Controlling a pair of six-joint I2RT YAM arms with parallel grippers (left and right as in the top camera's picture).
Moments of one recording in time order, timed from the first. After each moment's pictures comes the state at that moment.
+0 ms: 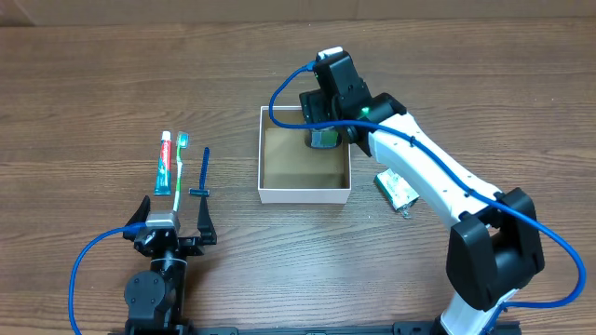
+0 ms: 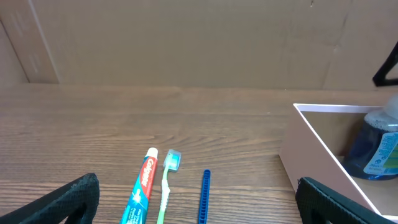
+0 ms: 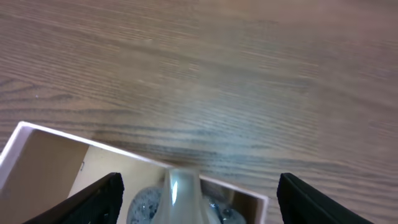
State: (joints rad) left arm -0.04 0.01 0.01 -0.07 -0.06 -0.04; right arm 0.51 1.87 1.53 -0.54 0.19 0.19
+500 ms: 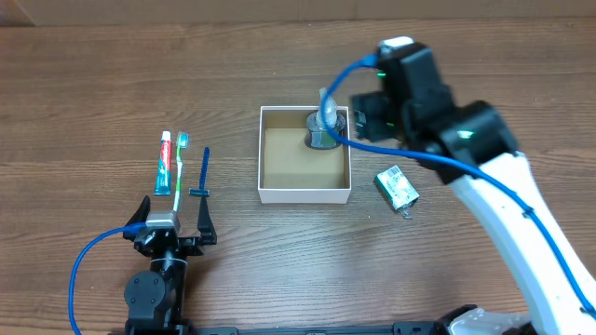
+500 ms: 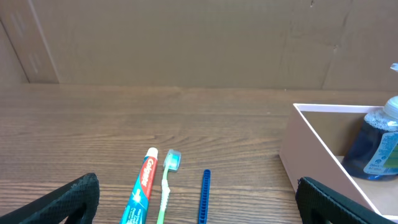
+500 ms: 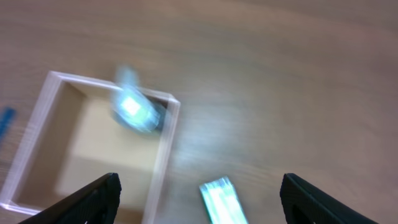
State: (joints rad) left arm -0.04 0.01 0.01 -0.07 -0.06 -0.04; right arm 0.44 1.49 1.65 -1.10 0.23 0.20
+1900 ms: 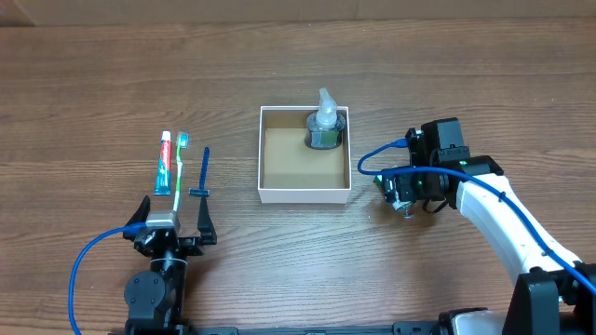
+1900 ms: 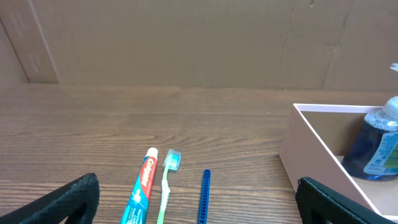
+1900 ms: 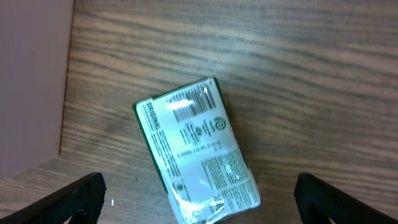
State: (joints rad) left arm -0.04 0.01 0.01 -0.07 -0.06 -0.04; right arm 0.13 1.50 0.89 -0.64 -0.10 -0.01
